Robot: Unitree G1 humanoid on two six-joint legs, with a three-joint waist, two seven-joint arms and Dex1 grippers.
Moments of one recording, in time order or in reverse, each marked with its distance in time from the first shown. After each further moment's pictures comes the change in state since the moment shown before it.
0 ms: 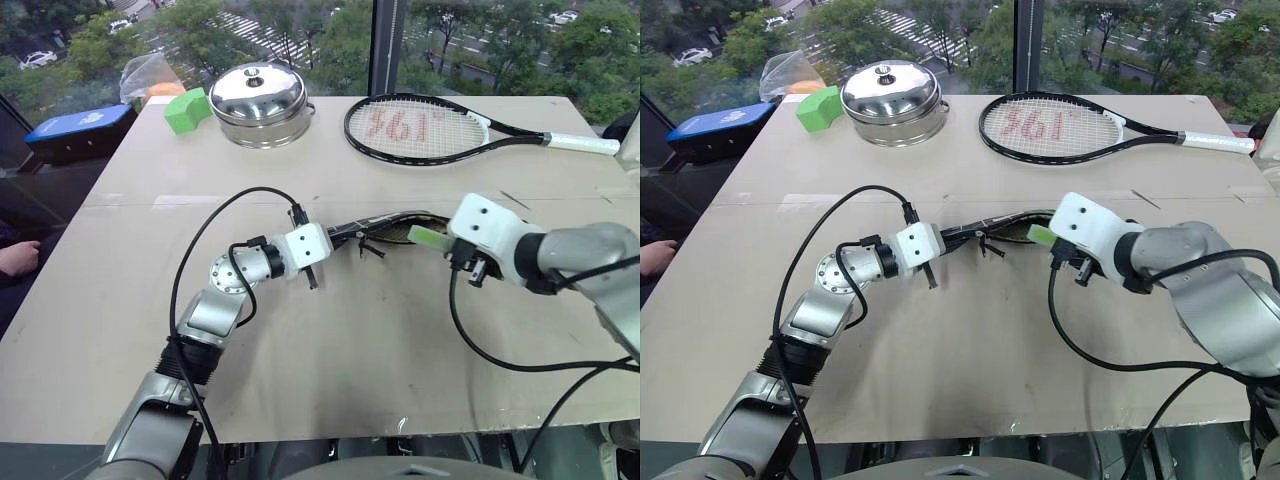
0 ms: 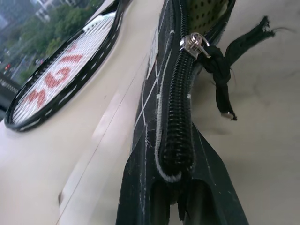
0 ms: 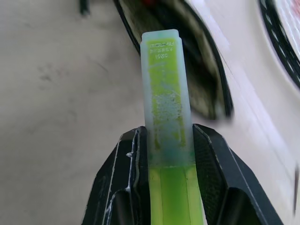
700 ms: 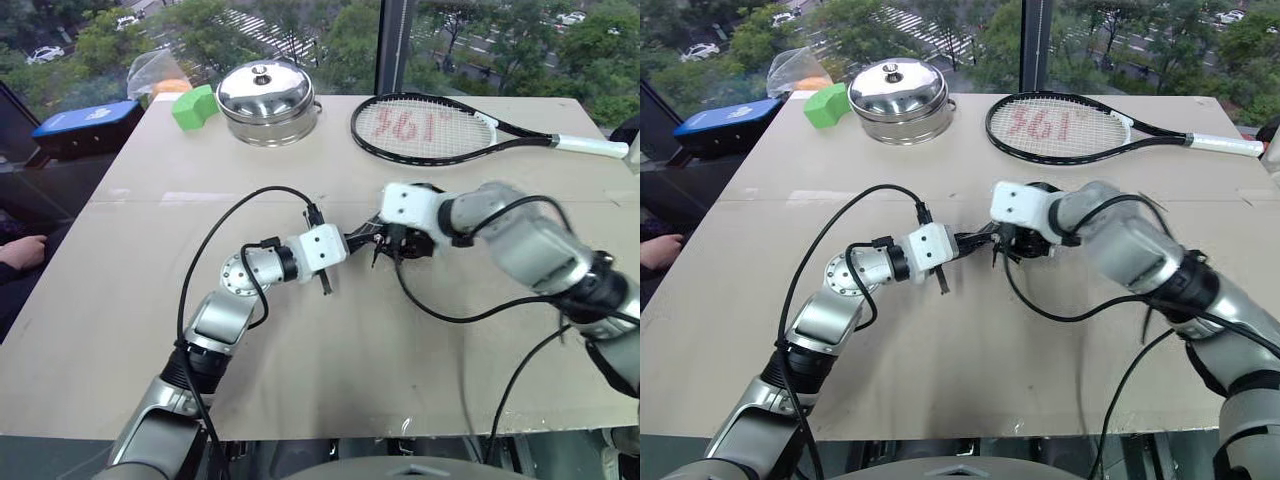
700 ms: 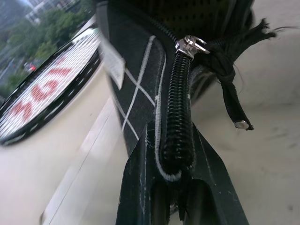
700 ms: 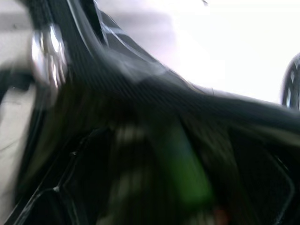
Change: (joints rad) left arm 0.016 -0.026 -0.017 -0.146 -0.024 0.156 -0.016; right arm -0.165 0.165 0.137 0.440 -0.169 -0.410 0.149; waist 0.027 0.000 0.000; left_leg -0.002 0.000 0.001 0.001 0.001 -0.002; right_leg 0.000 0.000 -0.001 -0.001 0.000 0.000
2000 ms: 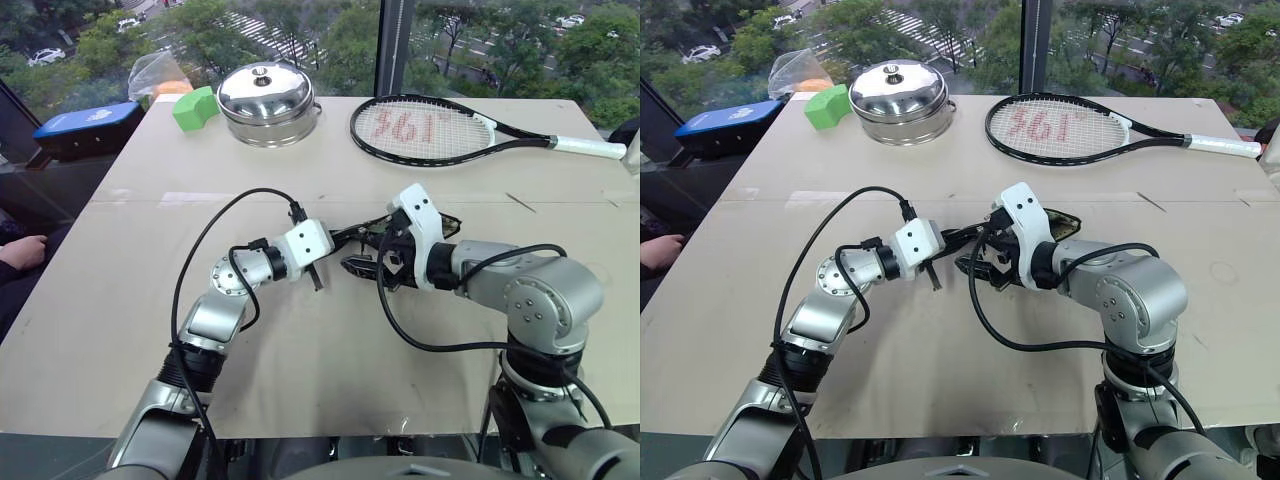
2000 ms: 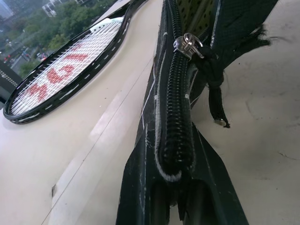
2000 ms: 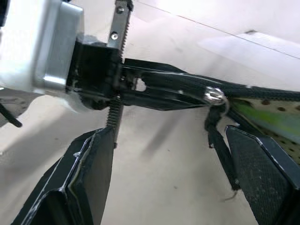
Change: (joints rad) left arm 0.012 -0.005 0.043 0.078 -0.028 -0.066 0.009; right arm 0.295 0.615 -0.516 -0.304 0.392 0.617 -0.428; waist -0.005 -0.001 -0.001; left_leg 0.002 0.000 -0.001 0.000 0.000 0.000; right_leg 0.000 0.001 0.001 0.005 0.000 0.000
